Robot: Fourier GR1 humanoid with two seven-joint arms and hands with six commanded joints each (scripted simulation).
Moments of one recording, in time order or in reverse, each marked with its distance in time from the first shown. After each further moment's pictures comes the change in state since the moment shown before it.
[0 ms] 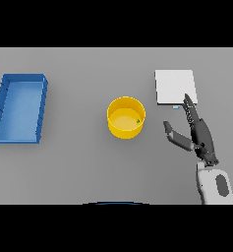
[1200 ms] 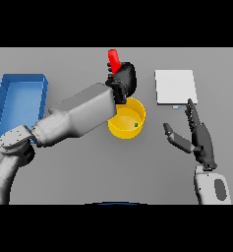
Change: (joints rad) left arm 0.274 -0.386 -0.857 -0.436 -0.489 -0.293 -0.252; right arm 0.037 0.038 -0.010 -0.009 0.014 -0.049 0.065
